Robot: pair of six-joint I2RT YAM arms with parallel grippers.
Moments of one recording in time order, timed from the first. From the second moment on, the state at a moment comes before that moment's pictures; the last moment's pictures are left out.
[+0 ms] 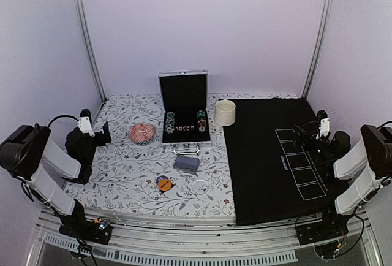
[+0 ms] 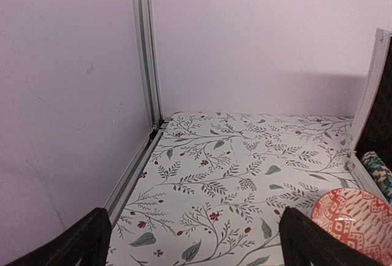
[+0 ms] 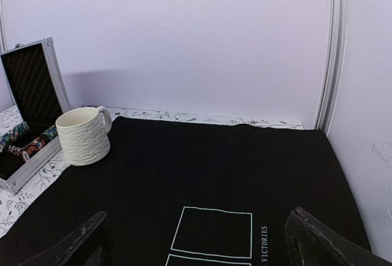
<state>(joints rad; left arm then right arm) -0.03 1.55 0.23 1.30 -0.22 0.05 -0.13 1.54 0.22 1.31 -0.38 0.00</state>
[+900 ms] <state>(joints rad) -0.44 0.92 0.81 0.10 -0.11 -0.16 0.00 1.05 0.73 0.52 -0.50 0.35</state>
